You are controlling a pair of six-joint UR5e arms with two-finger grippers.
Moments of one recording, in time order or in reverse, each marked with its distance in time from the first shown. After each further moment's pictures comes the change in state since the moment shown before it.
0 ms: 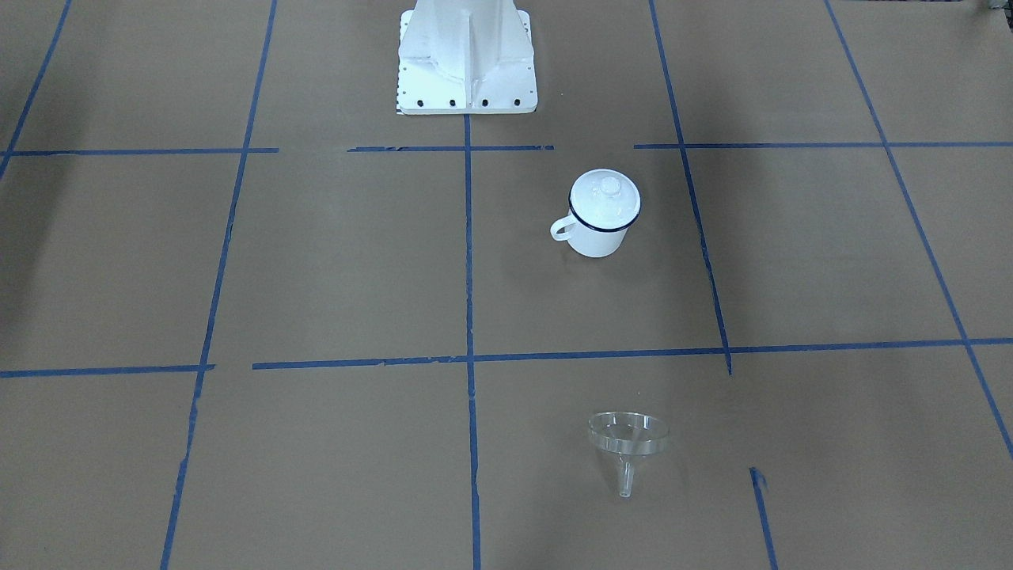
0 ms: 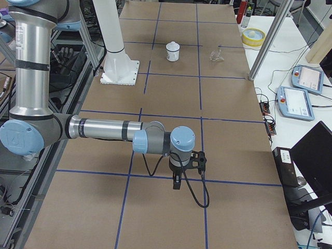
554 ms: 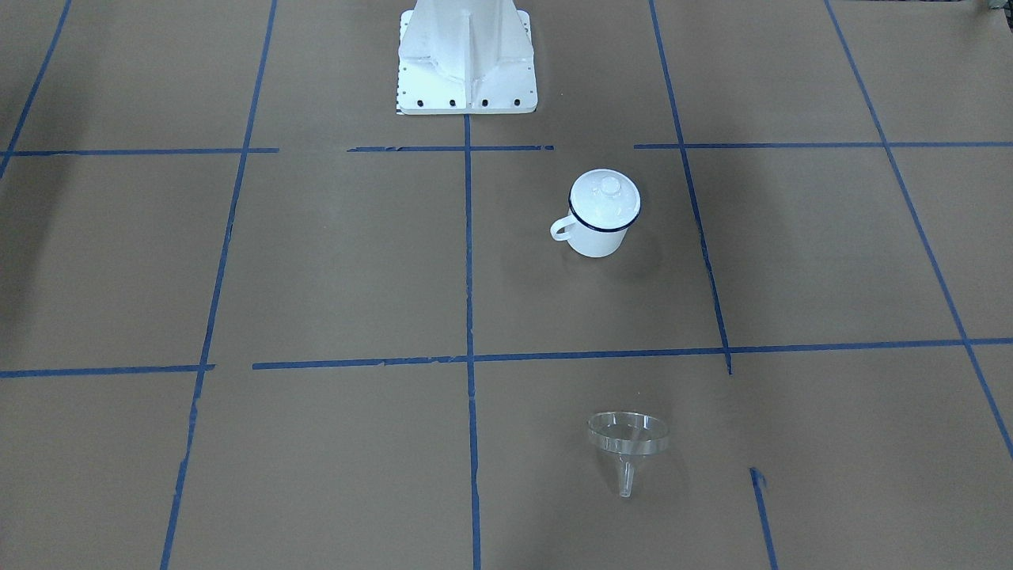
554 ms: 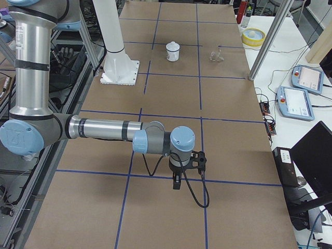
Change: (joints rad) left arm 0.000 -0.193 -0.053 -0.051 0.016 -0.106; right arm 0.000 0.000 -0.001 0.000 0.000 0.000
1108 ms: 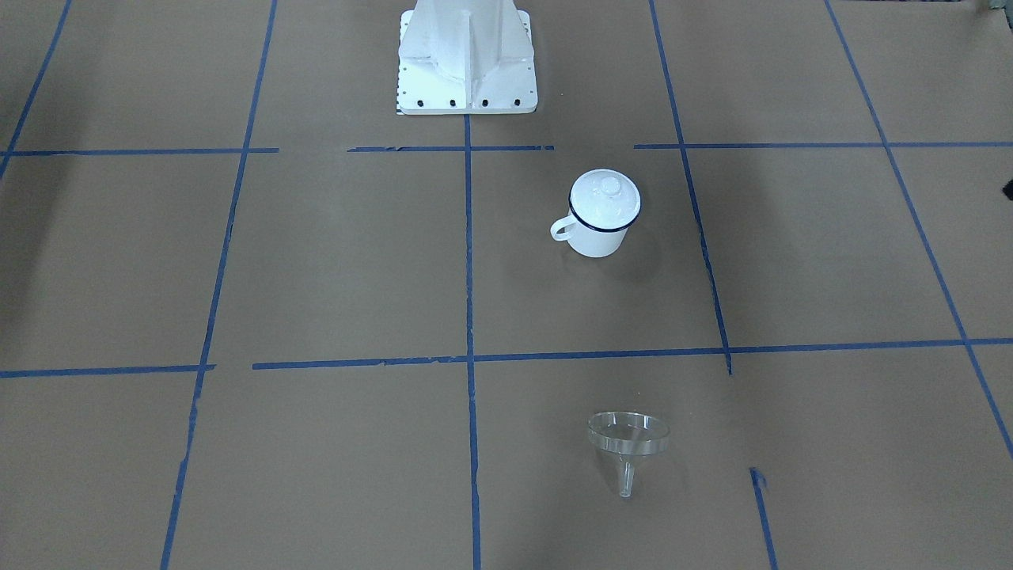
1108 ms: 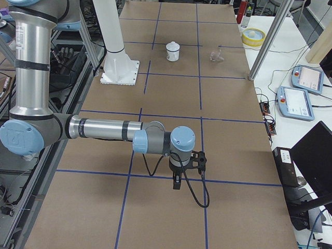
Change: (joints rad) left arm 0.227 -0.005 -0.024 -0.290 -0.101 -0.370; right arm 0.000 0.000 0.001 0.000 0.000 0.000
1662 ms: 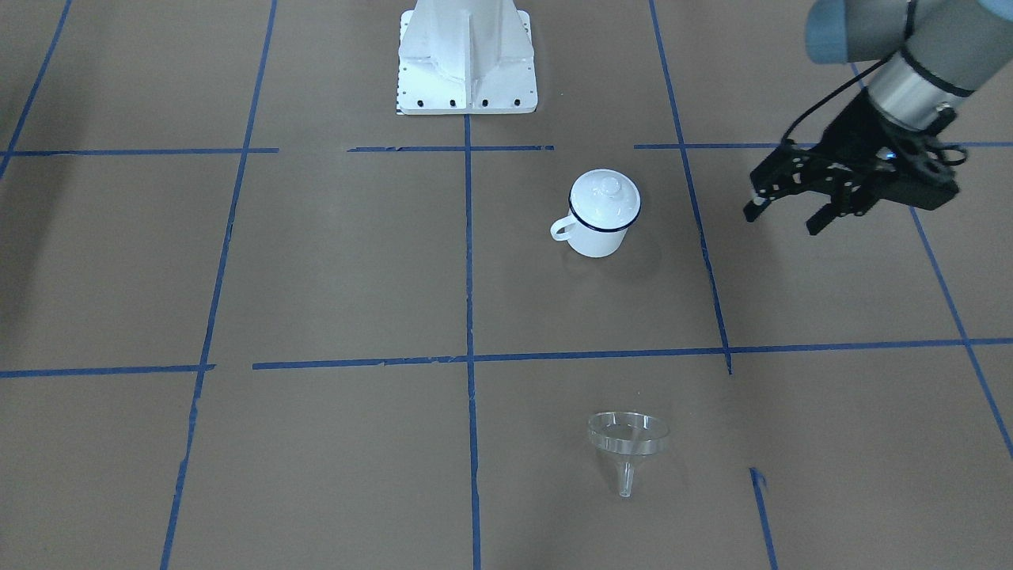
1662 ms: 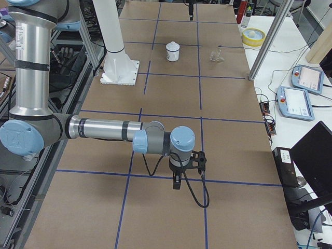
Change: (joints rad) left arm 0.449 -0.178 -0.045 0.016 0.215 -0.638; right arm 0.000 0.000 0.001 0.000 0.000 0.000
